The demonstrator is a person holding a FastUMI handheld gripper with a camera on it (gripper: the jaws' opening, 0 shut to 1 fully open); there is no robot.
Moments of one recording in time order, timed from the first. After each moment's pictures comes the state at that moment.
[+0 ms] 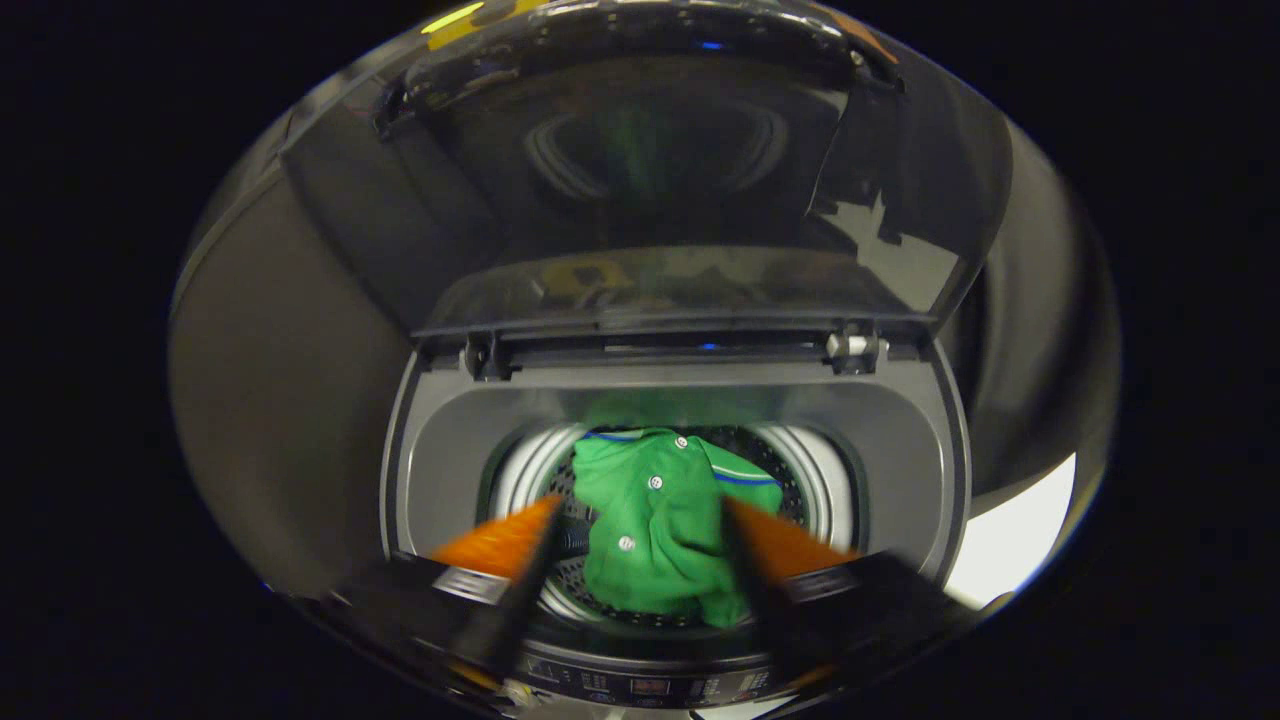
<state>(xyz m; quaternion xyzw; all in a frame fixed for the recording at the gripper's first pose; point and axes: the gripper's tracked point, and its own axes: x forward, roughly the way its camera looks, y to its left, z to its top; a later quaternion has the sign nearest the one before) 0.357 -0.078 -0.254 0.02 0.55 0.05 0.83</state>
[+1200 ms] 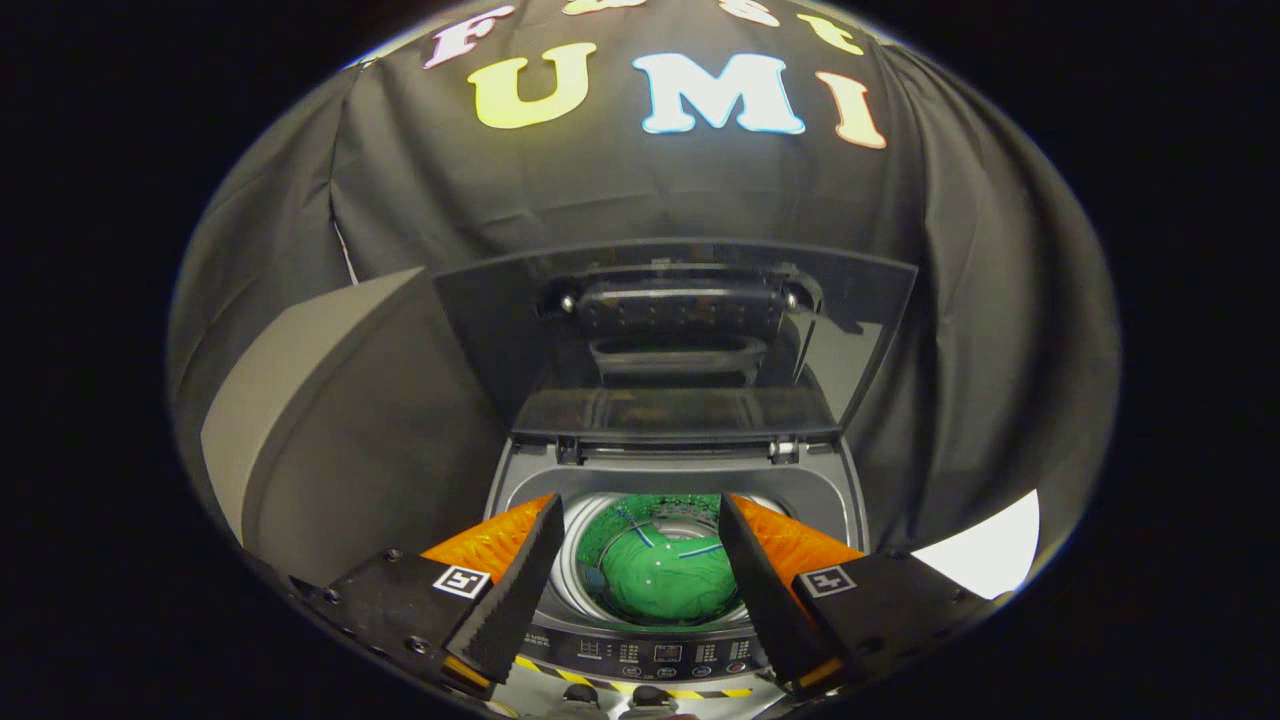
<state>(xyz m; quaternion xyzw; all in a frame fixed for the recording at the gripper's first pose) 0.354 -0.063 -0.095 0.01 0.41 0.04 0.91</state>
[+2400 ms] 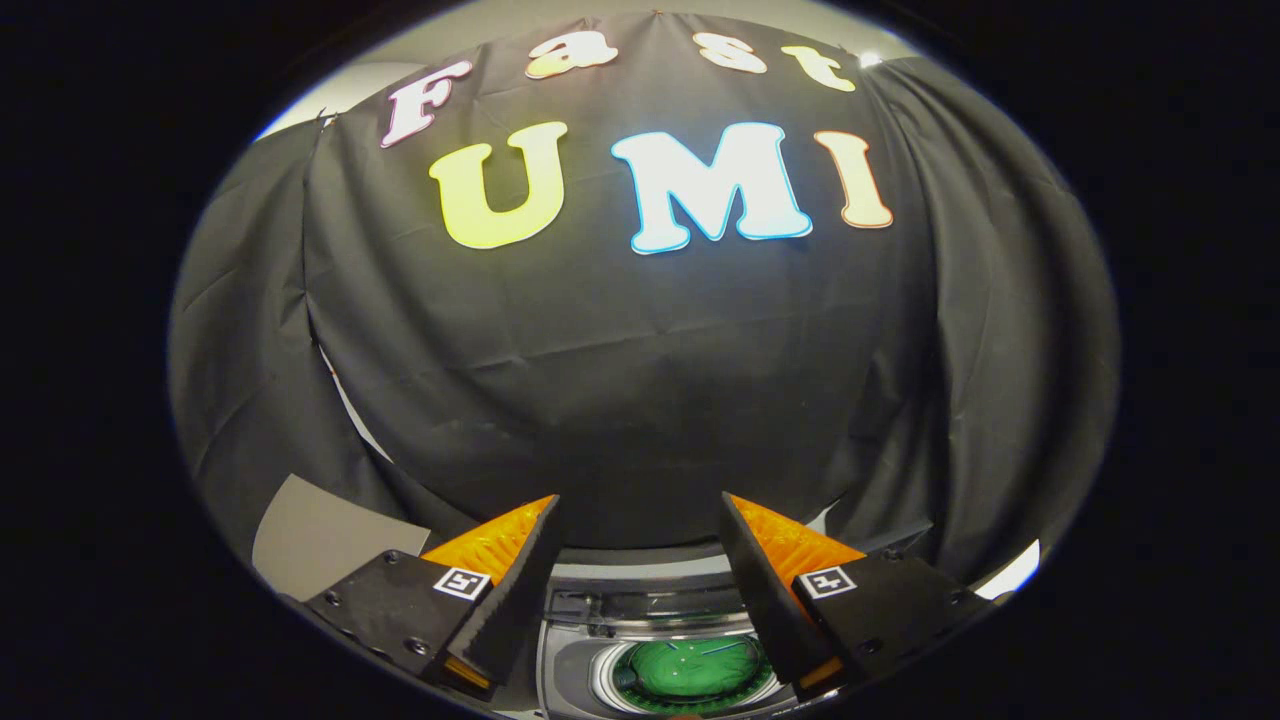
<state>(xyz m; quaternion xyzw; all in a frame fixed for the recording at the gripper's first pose) 0.541 -0.058 0.022 0.06 0.31 0.03 0.95</state>
